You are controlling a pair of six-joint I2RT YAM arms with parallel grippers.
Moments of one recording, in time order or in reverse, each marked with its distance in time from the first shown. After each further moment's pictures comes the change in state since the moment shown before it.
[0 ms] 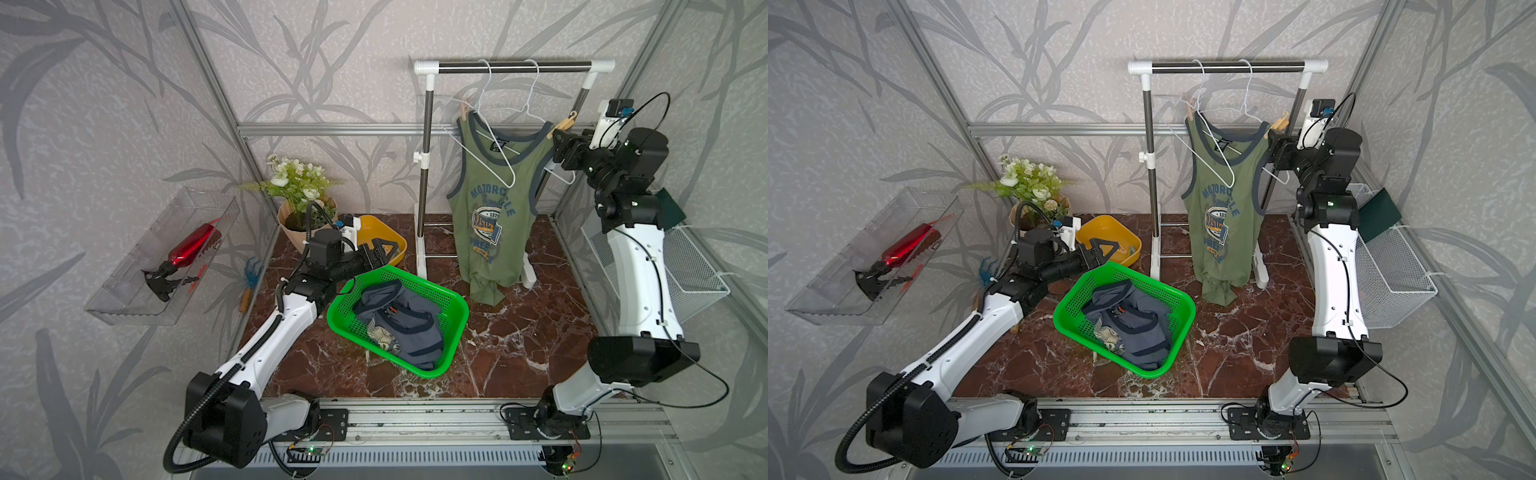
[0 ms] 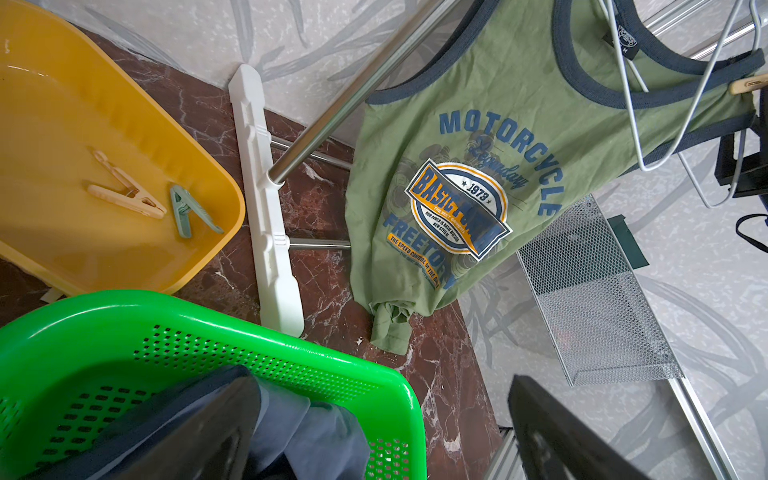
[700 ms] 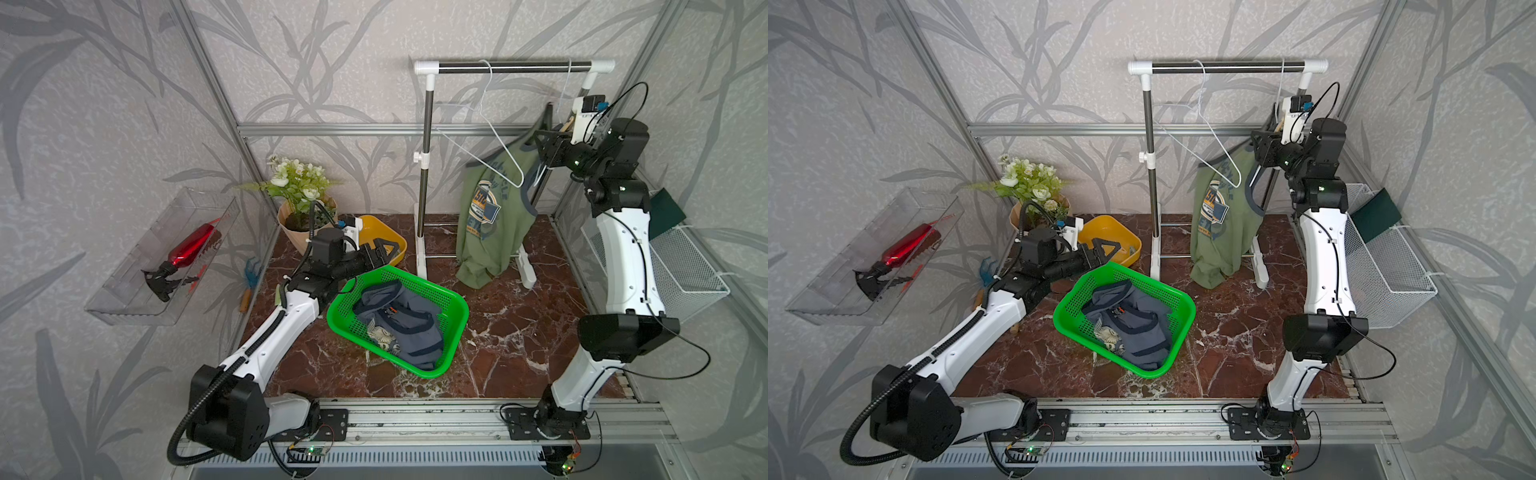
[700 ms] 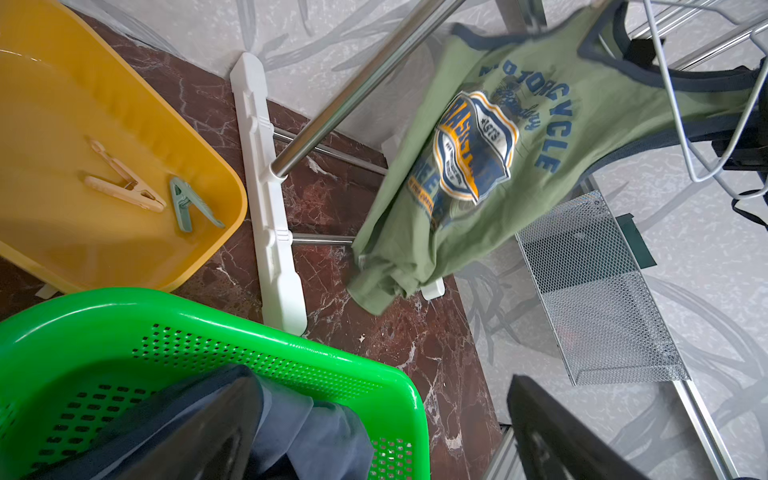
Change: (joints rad) left arm 0.000 0.030 0.008 0.000 0.008 0.000; right arm 0.020 0.157 0.202 -0.146 -0.185 0.050
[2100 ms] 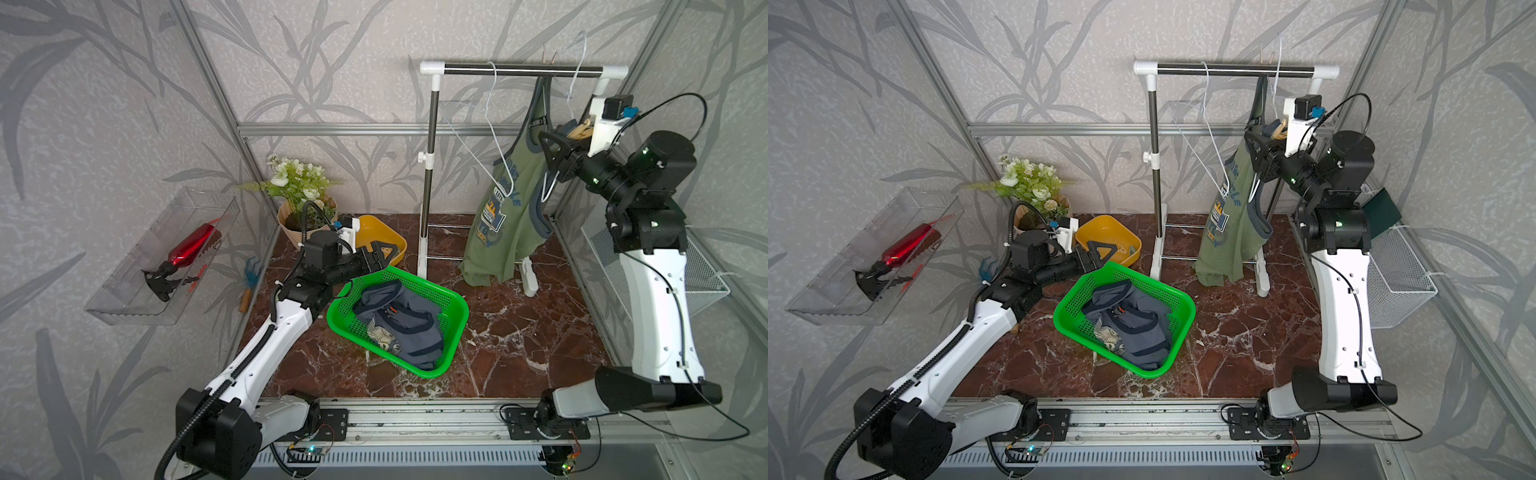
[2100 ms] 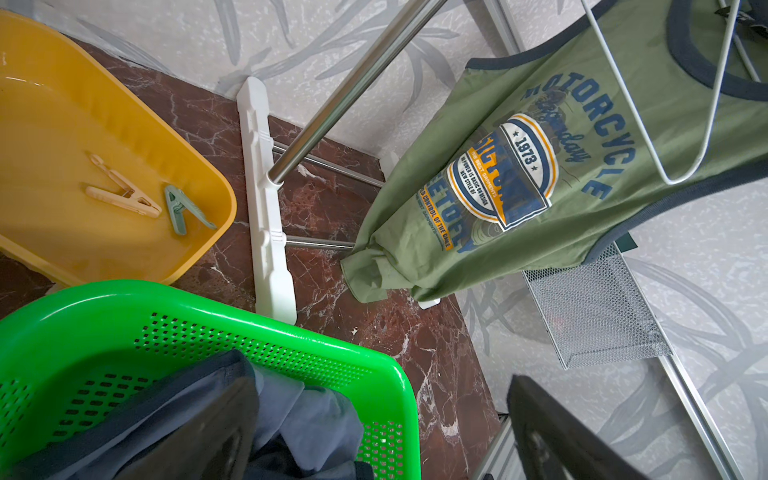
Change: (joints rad) left arm -0.019 -0.098 0.003 -0.071 -0.007 0.035; right arm 0.071 -0.387 -0.283 0.092 -0.066 -0.099
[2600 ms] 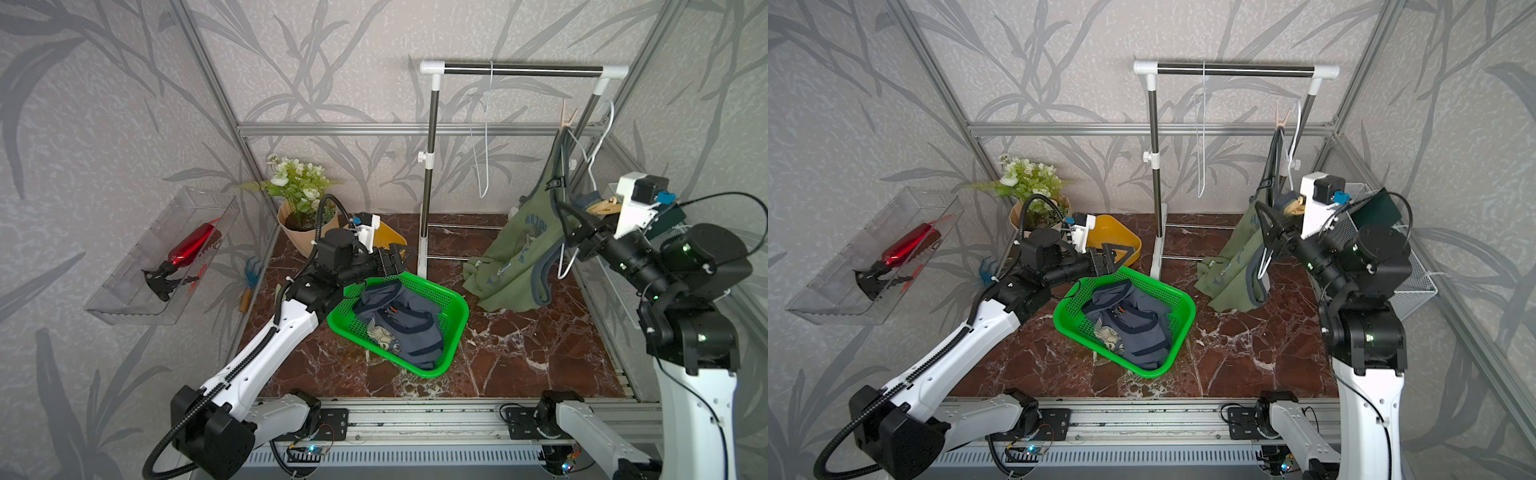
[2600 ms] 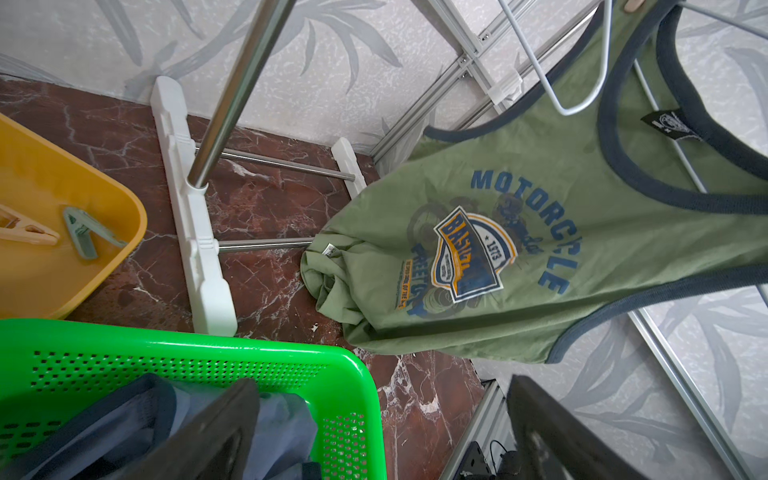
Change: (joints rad) left arm -0.156 0.003 0.075 -0.013 -0.044 0.037; right arm 0.000 -0.551 -0.453 -0.177 0.040 0.011
